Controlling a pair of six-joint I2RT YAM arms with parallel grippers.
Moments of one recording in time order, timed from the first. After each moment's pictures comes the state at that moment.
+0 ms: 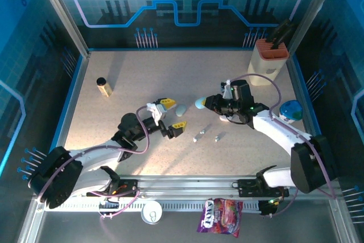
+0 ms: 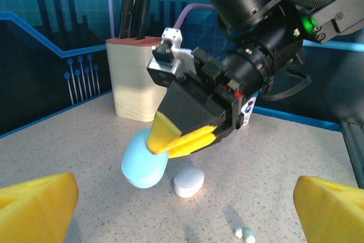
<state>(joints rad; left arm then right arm) -0.59 1.18 0.31 0.92 0.43 -0.06 0.38 1.36 0.80 -0.13 -0.47 0.78</state>
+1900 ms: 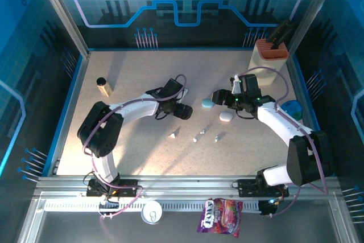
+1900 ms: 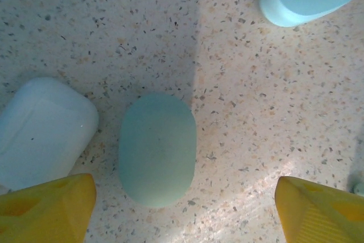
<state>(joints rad) -0.58 1.83 1.19 -0.42 0.07 -0.21 0.25 1.40 0.90 -0.31 -0.35 0.49</state>
